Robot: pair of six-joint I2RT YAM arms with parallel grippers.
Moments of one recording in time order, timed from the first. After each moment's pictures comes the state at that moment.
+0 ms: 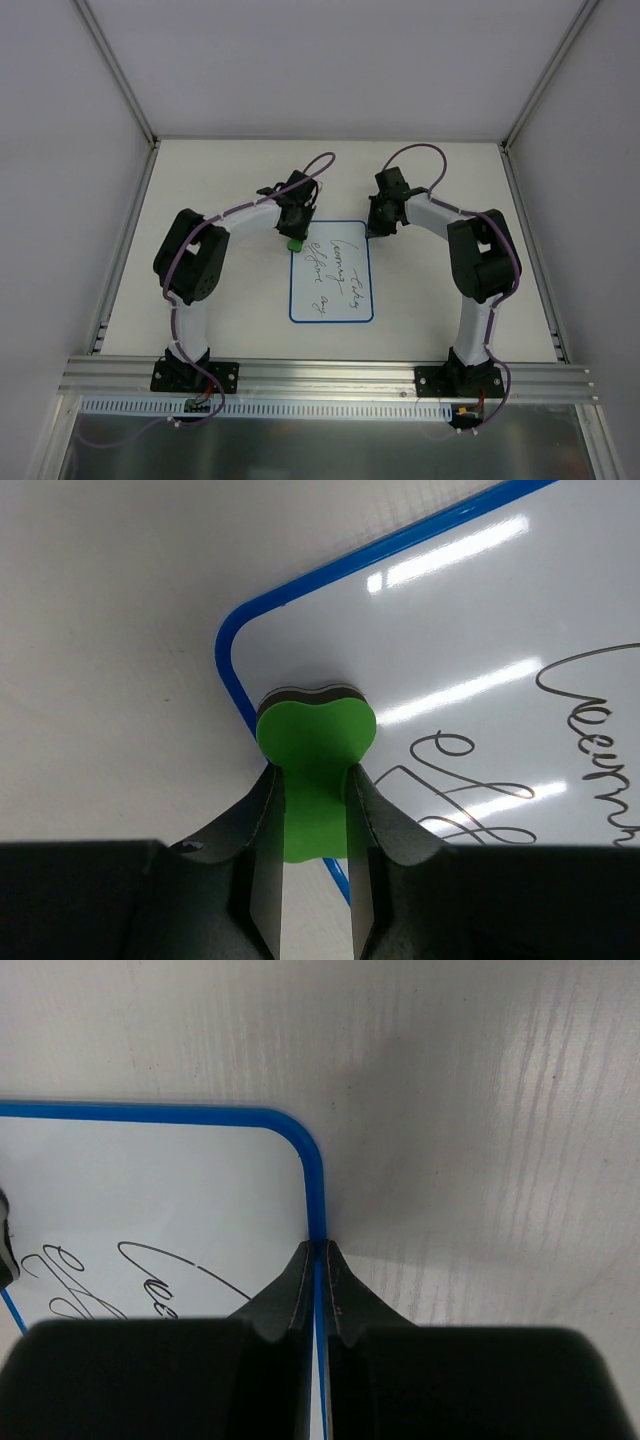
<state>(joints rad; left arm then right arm) -0.57 1.94 1.37 -0.50 -0.08 -0.18 0.40 1.96 1.30 -0.43 -0.09 0.48</state>
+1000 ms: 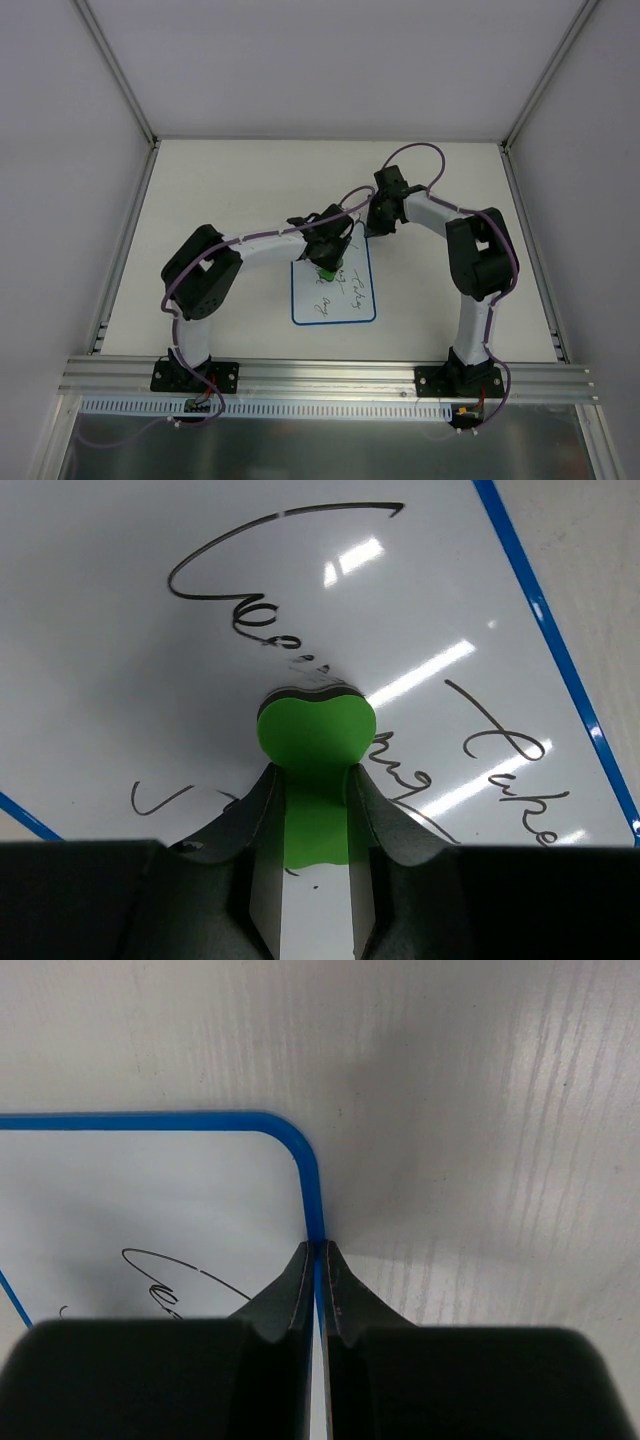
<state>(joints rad) -0.84 1.91 1.26 -0.42 -0.06 -0.28 0.40 1.98 1.33 -0.46 -0.09 0.48</state>
